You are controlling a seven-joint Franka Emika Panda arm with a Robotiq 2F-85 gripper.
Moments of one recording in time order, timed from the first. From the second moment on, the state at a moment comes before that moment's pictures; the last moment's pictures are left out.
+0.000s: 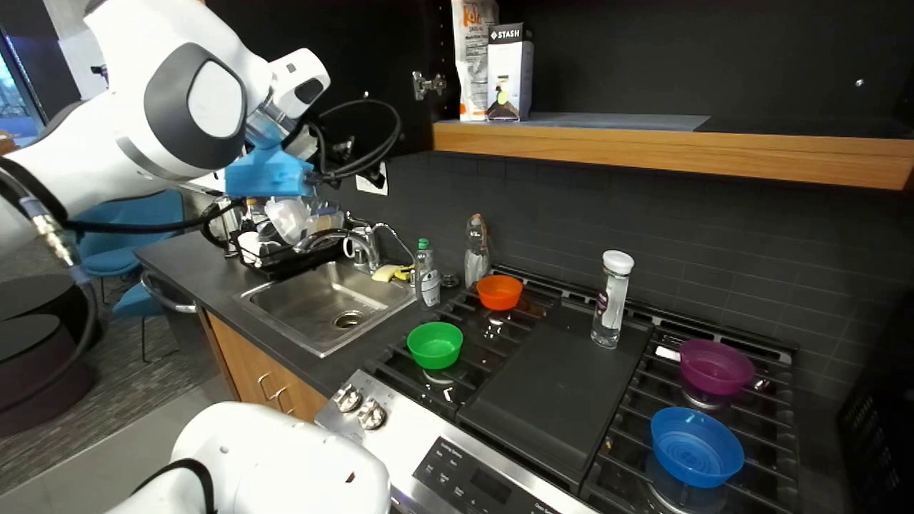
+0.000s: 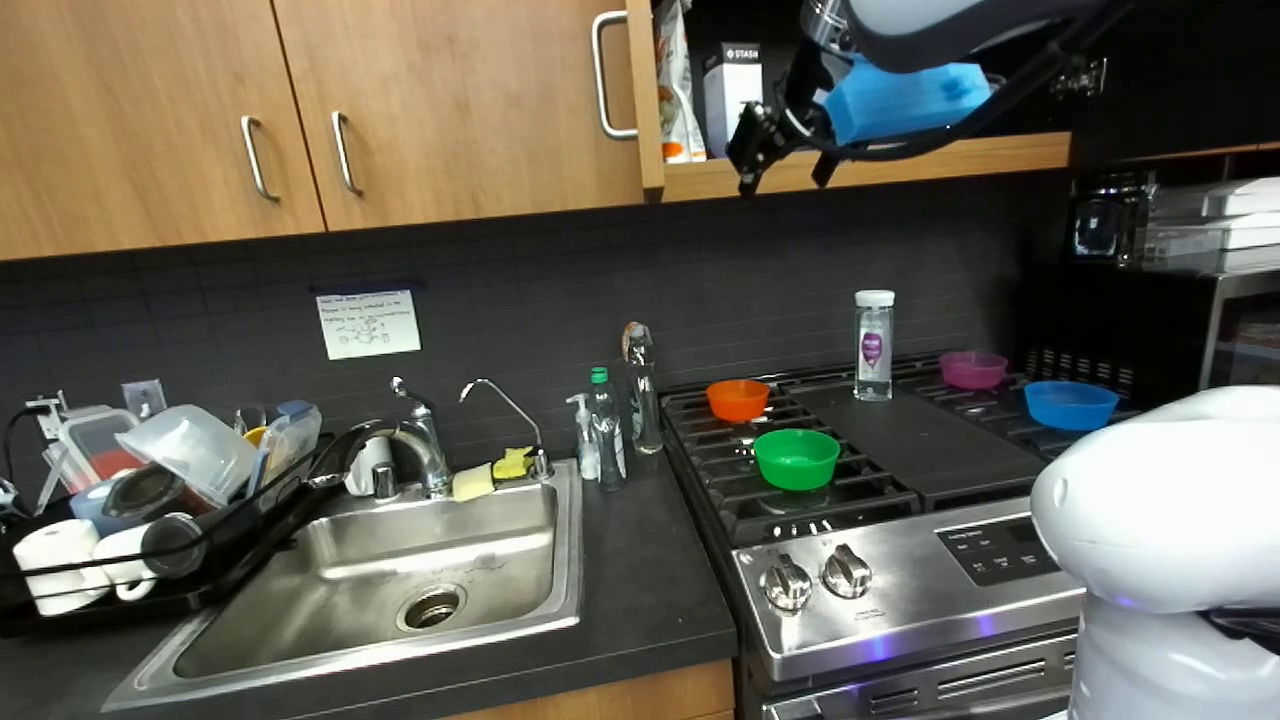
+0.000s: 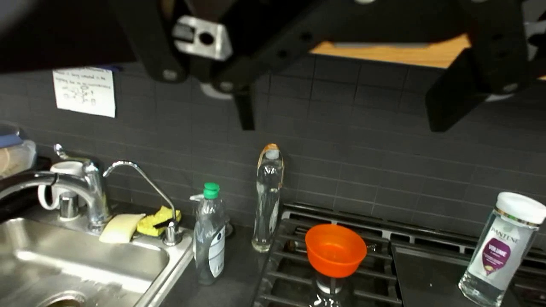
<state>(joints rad) 0.12 -1.23 0.28 -2.55 0.00 2.14 0.22</state>
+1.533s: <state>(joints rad) 0.22 -1.31 0.20 -2.38 0.12 2.13 0.21</state>
